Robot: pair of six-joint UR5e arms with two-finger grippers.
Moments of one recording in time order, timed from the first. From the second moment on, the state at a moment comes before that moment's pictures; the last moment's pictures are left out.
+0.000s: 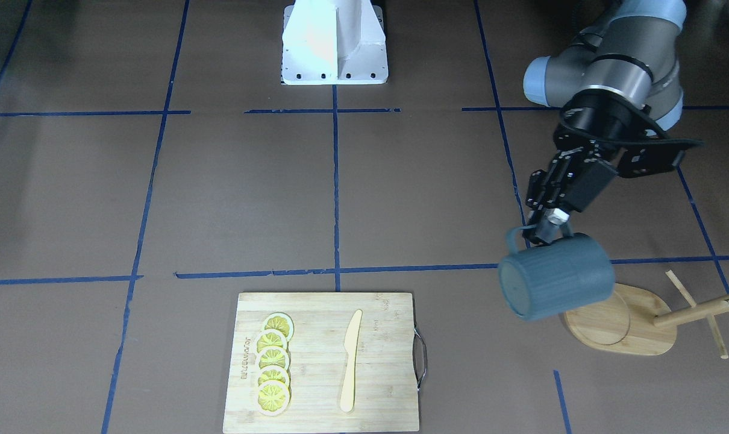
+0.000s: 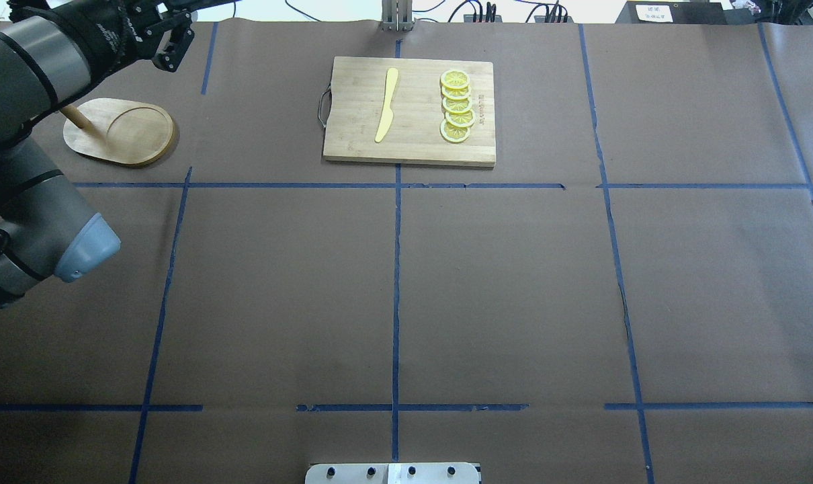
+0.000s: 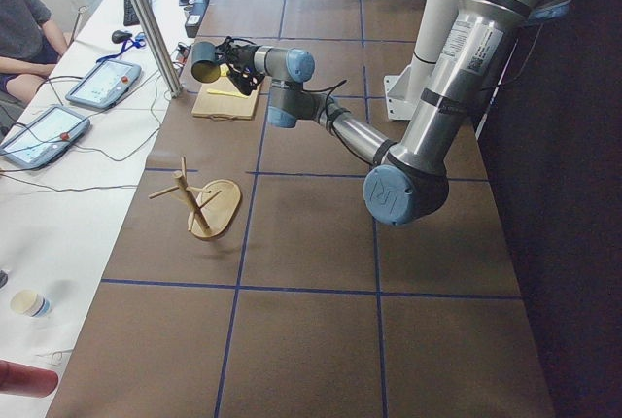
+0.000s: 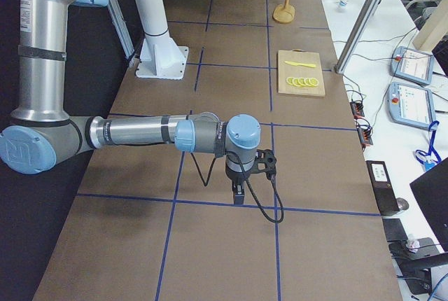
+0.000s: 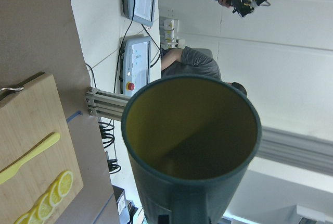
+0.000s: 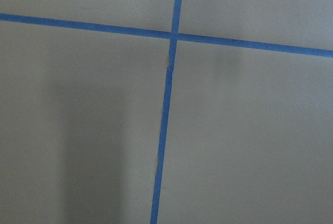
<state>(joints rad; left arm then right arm) -0.90 -1.96 -1.64 -2.86 -1.48 -2.55 1.58 -1.70 1.80 -1.70 2.30 -0.12</state>
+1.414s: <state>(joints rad) -1.08 -1.88 -1.23 -3.38 -1.58 -2.86 1.58 -1.69 1.79 -1.70 2.30 -0.12</state>
